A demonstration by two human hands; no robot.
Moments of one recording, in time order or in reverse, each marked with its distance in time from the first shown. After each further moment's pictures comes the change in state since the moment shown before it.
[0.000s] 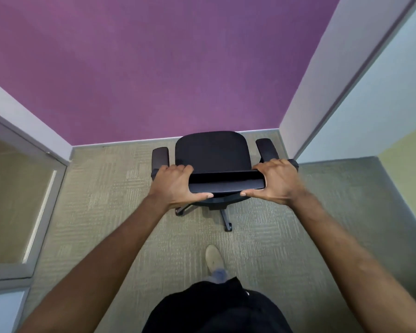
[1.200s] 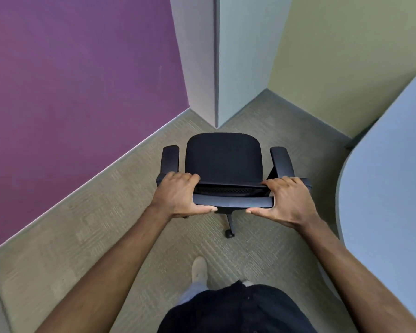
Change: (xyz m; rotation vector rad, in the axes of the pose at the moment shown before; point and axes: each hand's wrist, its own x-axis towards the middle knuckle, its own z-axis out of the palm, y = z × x) left_hand -0.022 0.083 -0.006 0.019 -0.009 0.778; right_hand -0.255 -0.133 -0.011 -0.045 0.010 0.774
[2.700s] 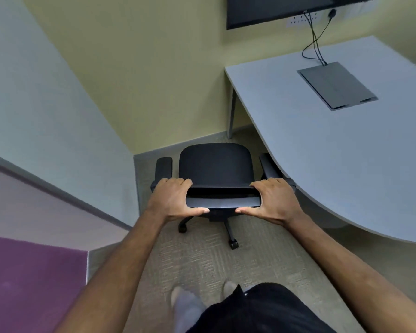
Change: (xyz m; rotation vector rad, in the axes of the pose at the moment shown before) left_hand 0.605 -0.021 -0.052 0.074 0.022 1.043; right_hand 0.261 0.137 0.003 -0.021 0.113 1.053
